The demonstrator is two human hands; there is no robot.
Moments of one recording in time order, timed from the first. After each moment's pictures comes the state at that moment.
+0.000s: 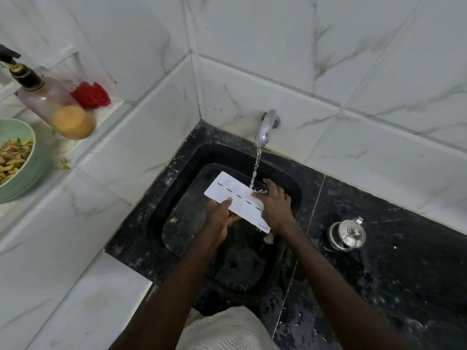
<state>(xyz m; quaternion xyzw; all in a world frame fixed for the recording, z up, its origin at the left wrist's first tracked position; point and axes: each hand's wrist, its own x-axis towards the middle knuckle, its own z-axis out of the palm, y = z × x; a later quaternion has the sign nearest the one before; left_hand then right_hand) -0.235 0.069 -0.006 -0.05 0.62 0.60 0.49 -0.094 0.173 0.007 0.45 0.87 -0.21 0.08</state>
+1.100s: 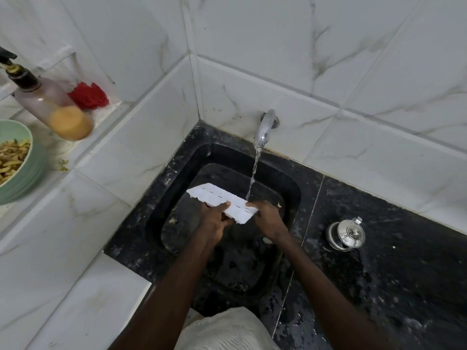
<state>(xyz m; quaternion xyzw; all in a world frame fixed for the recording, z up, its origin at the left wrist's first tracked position) -0.237 0.061 0.005 -0.15 0.56 0.64 0.50 -0.091 0.149 0.004 0.43 0.83 -0.36 0.00</state>
